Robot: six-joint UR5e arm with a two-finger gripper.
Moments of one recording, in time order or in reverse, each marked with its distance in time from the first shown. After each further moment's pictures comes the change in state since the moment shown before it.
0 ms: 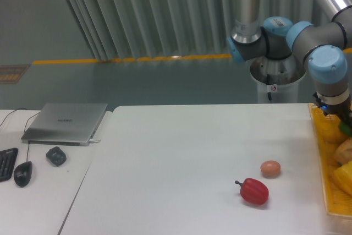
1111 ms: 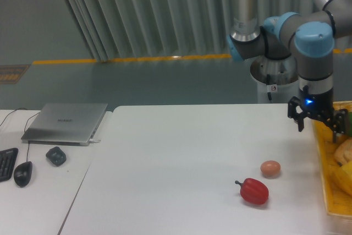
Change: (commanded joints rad) arm 0.024 0.015 0.064 0.230 -0.452 -0.527
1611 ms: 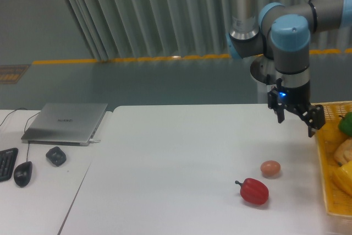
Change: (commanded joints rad) arm -0.095 0.025 -0.003 0.000 -0.008 0.031
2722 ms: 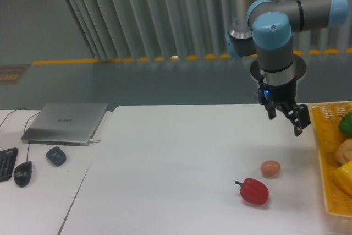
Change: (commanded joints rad) arm -0.124 -0.011 0.117 -0.169 0.038 0.115
